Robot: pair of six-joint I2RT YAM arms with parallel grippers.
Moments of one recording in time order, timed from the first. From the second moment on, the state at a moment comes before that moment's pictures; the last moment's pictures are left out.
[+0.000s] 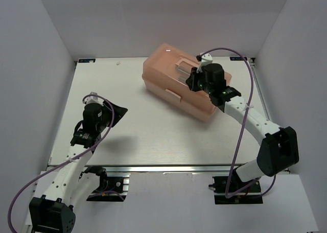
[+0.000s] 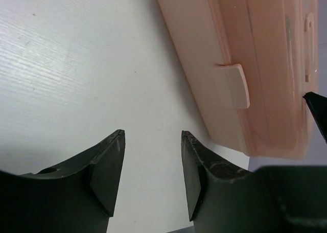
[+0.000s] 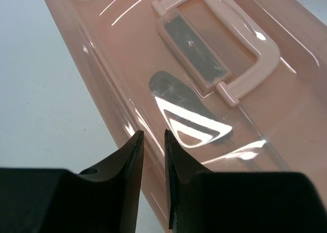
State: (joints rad) left arm -0.19 0.79 0.60 -0.27 0.09 -0.92; right arm 0.48 1.49 1.18 -0.12 -0.02 0.19
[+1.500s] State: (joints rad) left arm -0.23 2.19 1.68 0.20 0.14 -0.87; right arm 0.34 1.44 1.15 -0.19 -0.30 -0.70
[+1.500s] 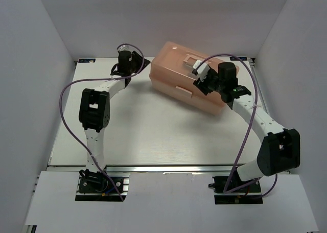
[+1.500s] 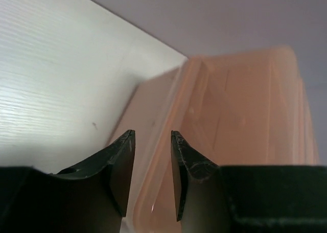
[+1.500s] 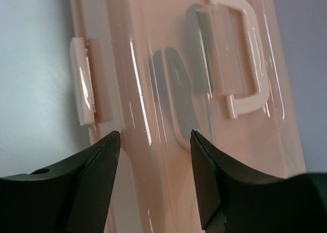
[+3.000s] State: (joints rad) left arm -0.22 0.82 0.81 0.02 0.18 -0.56; right arm 0.36 1.35 1.32 -0.63 -0.37 -0.23
